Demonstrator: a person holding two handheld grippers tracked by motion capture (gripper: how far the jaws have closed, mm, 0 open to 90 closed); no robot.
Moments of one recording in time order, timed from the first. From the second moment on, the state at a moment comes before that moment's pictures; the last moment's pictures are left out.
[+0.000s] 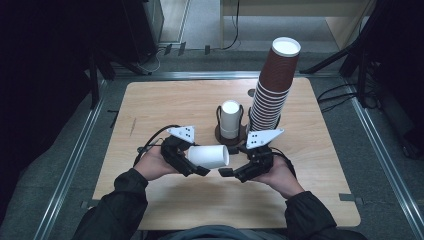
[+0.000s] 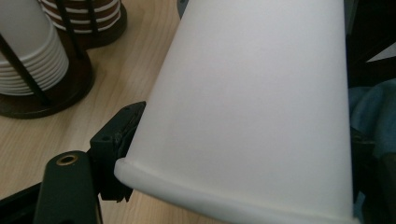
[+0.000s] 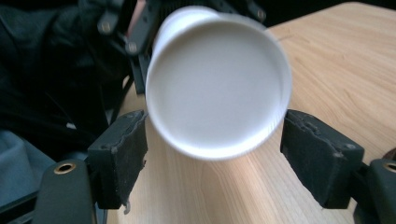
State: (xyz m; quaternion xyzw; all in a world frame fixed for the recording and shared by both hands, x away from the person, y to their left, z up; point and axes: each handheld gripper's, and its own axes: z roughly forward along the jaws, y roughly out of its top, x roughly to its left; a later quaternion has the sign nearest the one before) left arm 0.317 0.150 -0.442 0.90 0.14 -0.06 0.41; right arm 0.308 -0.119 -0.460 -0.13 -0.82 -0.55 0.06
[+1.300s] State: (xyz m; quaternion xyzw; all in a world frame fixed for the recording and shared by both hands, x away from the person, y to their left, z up) left arm 0.323 0.123 -0.464 0.96 0.13 -0.03 0.23; right arm 0.306 -0.104 -0.481 -0.12 -0.90 -0.42 0.02
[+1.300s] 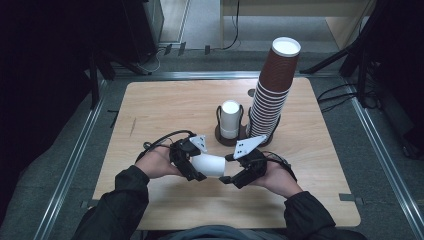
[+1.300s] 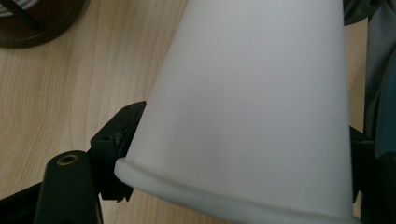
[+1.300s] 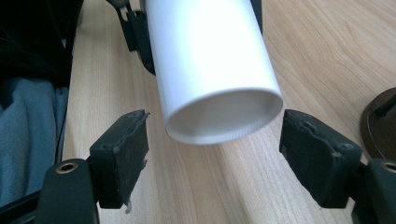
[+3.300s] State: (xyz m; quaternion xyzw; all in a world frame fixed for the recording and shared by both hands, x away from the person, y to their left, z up) left arm 0.320 0.144 -0.451 0.94 0.16 -0.03 0.32; right arm 0.307 -0.108 -0.477 -0.09 -0.90 -0.43 -0.01
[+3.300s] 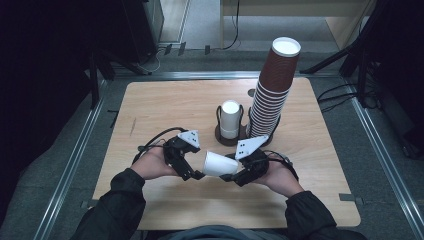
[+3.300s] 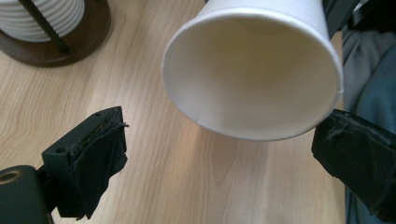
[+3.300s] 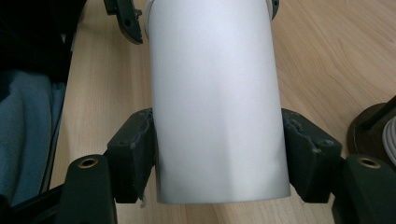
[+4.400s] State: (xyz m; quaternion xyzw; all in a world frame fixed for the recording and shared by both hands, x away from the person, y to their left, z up) left arm 0.318 0.143 -0.443 0.89 0.15 -0.09 0.42; right arm 0.307 -0.109 -0.469 -0.08 -0.86 -0.49 0.04
